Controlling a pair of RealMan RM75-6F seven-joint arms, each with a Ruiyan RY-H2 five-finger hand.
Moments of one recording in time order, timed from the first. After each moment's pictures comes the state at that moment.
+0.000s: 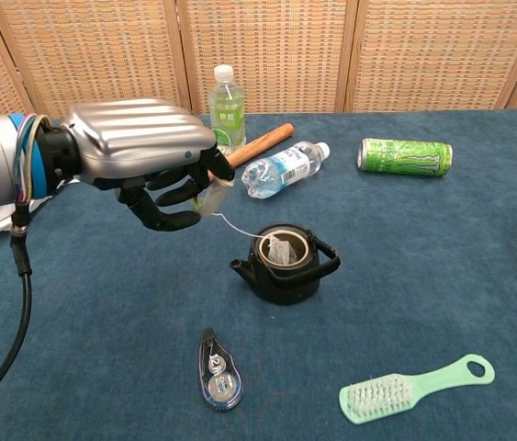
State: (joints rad) left arm -0.91 -1.38 -0.05 -1.72 1.35 0.92 0.54; right arm 0.39 -1.20 0.14 -1.67 -1.13 1.16 -0.27
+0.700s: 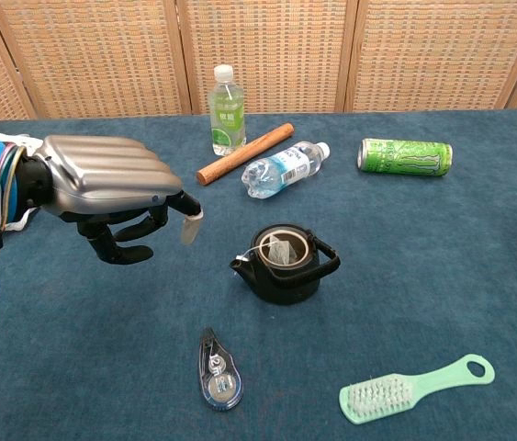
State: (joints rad) left arm -0.95 -1.30 0.00 -1.86 1.03 0.85 0.82; right arm 0.40 -1.20 0.15 -1.67 -1.12 1.16 -0.28
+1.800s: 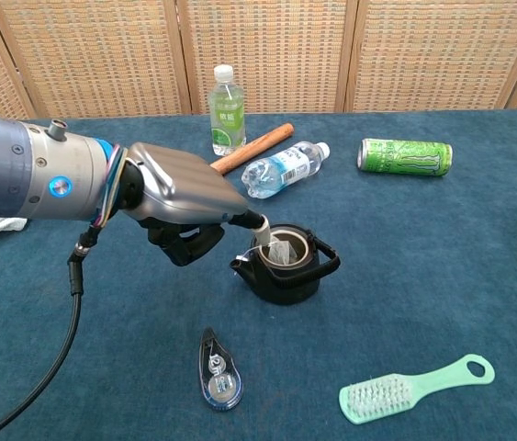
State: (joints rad) left arm -1.28 -1.39 0.03 -1.87 0.56 0.82 0.97; right arm 0.39 -1.20 0.14 -1.65 -1.12 1.16 -0.26
